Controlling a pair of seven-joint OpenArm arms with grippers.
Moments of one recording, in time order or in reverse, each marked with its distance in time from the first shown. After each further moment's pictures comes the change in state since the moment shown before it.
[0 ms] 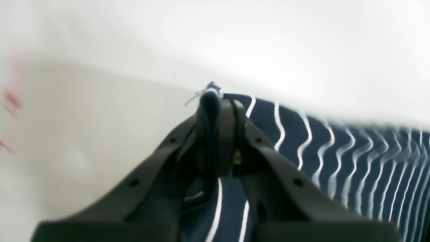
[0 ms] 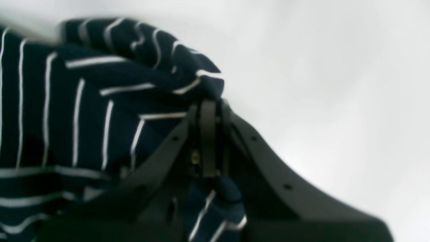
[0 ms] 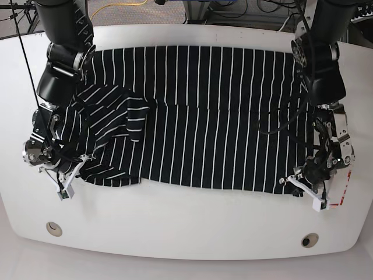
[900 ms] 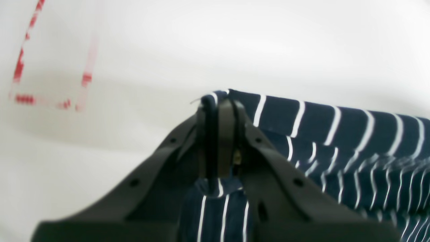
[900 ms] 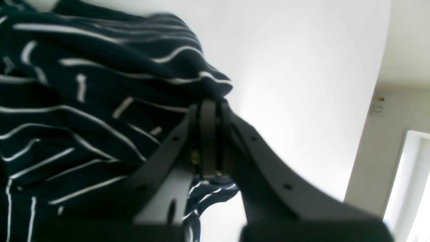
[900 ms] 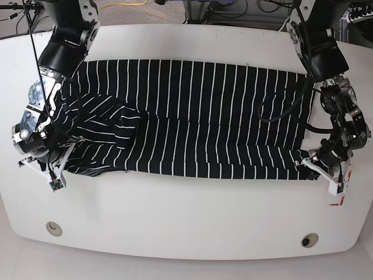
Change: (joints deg) left arm 10.0 0.5 -8.4 19.8 -0.2 -0.2 12.6; right arm -13.1 -1.6 0.3 37.2 1.1 0.2 -21.8
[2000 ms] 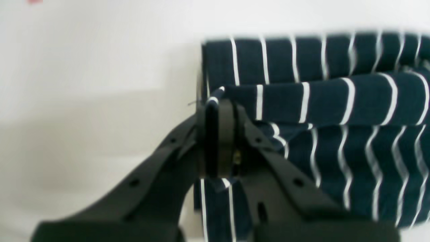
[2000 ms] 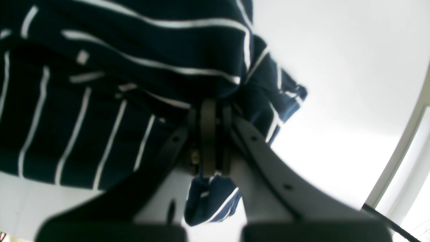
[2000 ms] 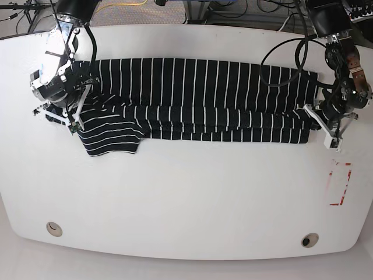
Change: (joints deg) left arm 19.6 -4.6 0.0 12.8 -0.2 -7.1 3.9; right arm -21.9 -3.7 0.2 12.9 0.0 -0.1 -3.2
